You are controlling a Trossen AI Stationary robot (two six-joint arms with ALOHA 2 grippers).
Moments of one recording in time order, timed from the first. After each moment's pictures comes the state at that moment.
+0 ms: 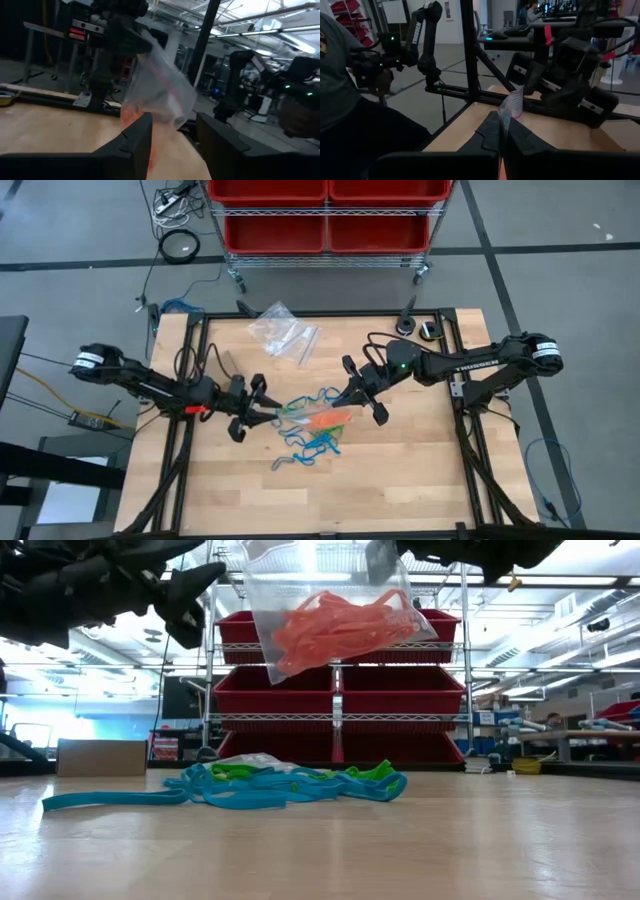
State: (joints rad) left arm -0.15 1.17 0.15 1.23 0.06 -0.29; right arm -0.03 1.36 0.83 0.48 -0.50 0.01
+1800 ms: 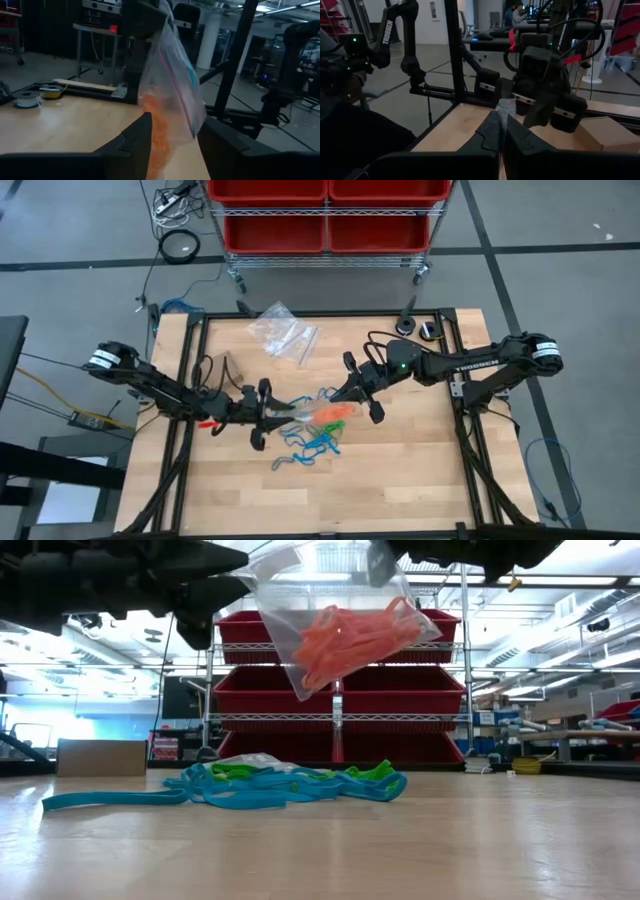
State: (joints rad) left arm -0.29 1.34 0.29 1.16 -0.27 -0.17; right arm -0.03 1.36 0.83 0.48 -0.42 0.00
